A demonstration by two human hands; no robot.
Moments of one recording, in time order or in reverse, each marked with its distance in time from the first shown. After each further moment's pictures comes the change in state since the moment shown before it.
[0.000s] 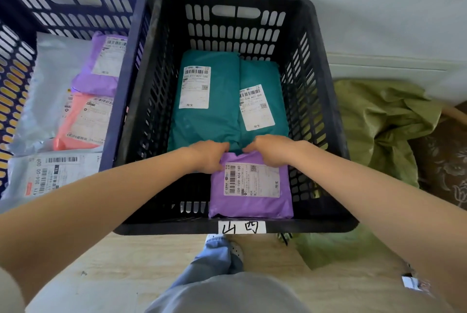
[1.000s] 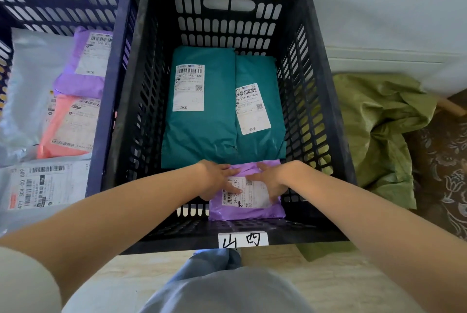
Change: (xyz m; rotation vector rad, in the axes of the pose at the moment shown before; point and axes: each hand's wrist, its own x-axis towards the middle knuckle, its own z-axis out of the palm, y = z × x) left_hand 0.004 0.019 0.028 0.634 -0.362 0.308; right_hand 0.012 0.005 0.051 -0.189 -0.484 0.082
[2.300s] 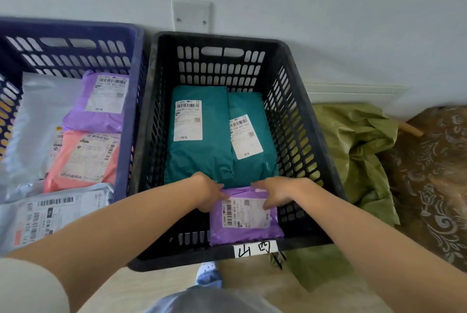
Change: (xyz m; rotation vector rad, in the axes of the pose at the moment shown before) left_hand -0.020 -0.018 -0.009 0.108 0.007 -0.110; right_hand -0.030 0.005 -0.002 0.417 0.305 0.048
